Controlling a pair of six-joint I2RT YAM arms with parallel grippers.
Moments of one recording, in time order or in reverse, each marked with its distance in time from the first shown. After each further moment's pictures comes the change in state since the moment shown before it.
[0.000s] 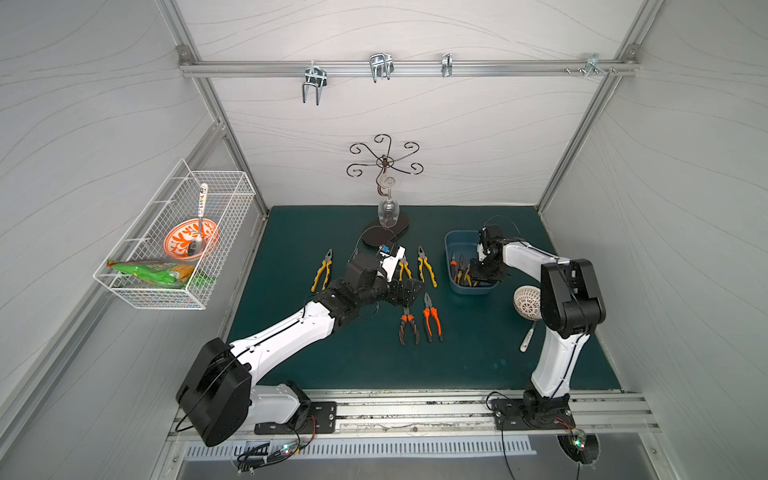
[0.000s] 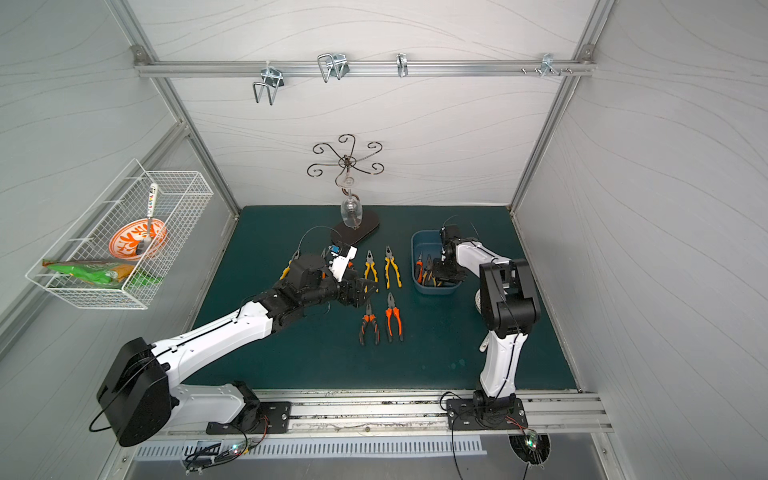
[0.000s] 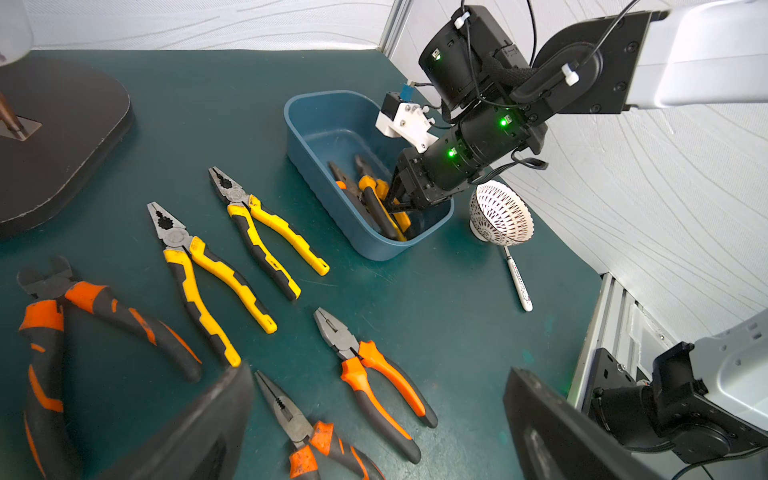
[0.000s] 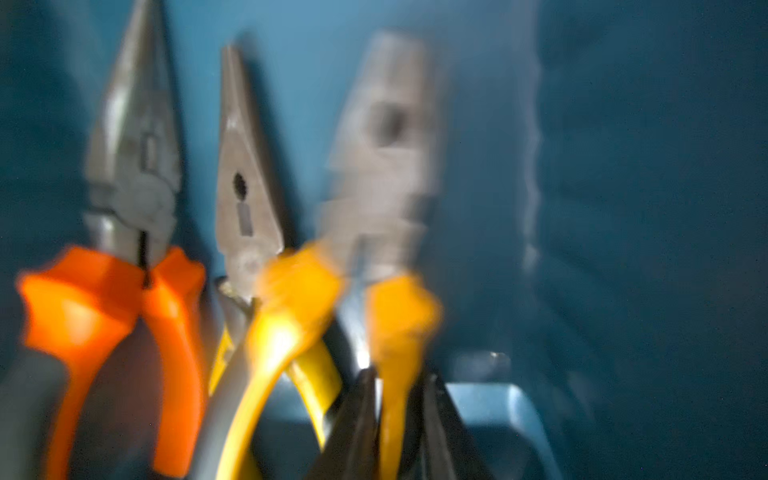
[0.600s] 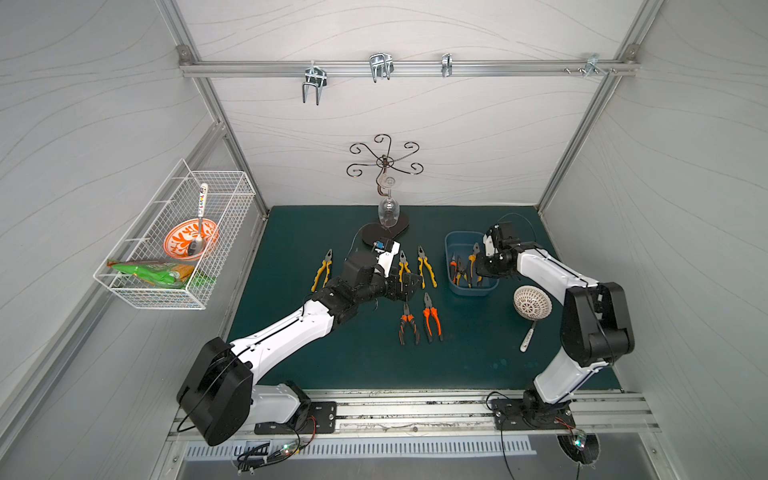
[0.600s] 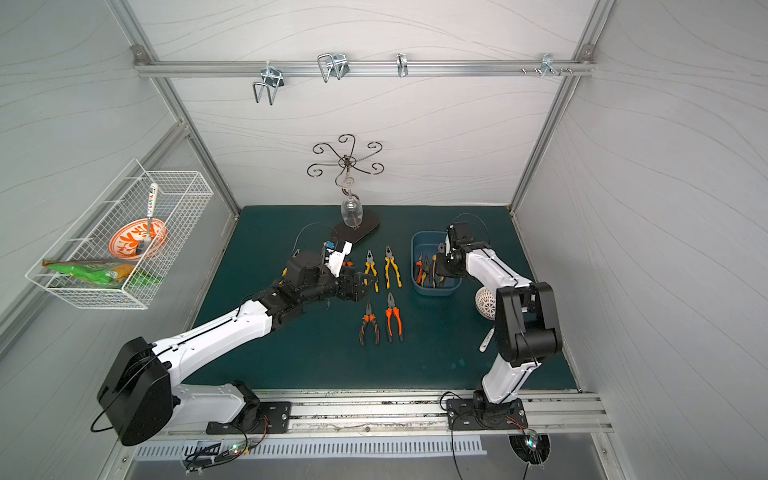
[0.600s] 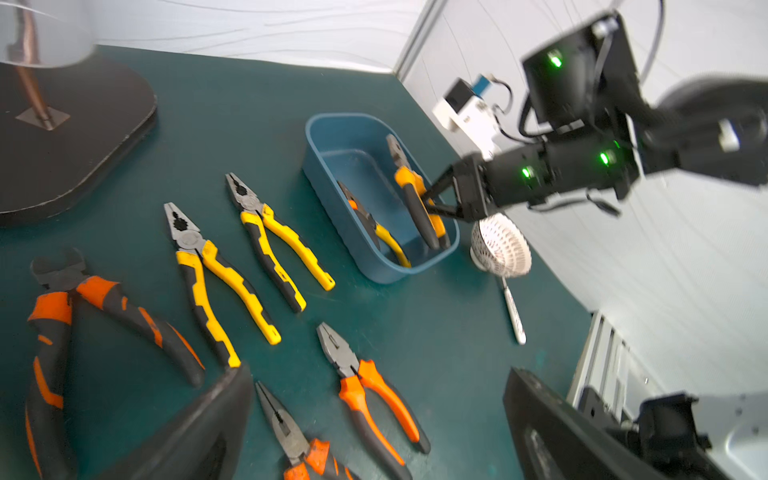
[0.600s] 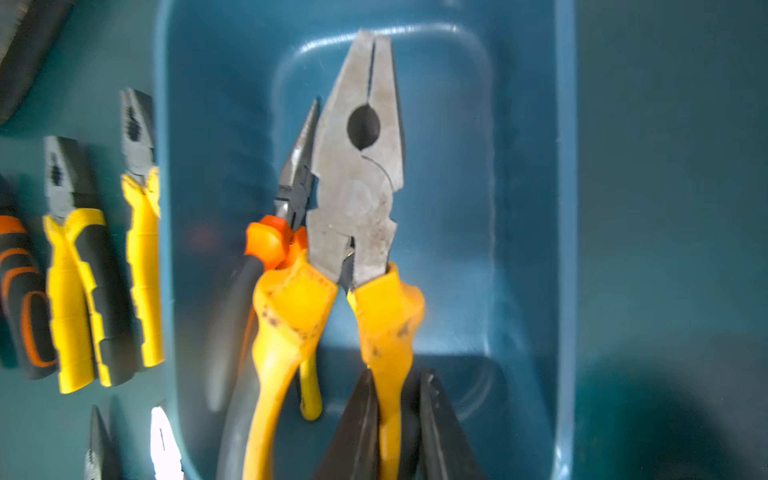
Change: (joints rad) left arm 0.058 0.016 0.000 0.058 0.001 -0.136; right arm 0.006 -0.280 -0.147 0.091 0.013 -0.018
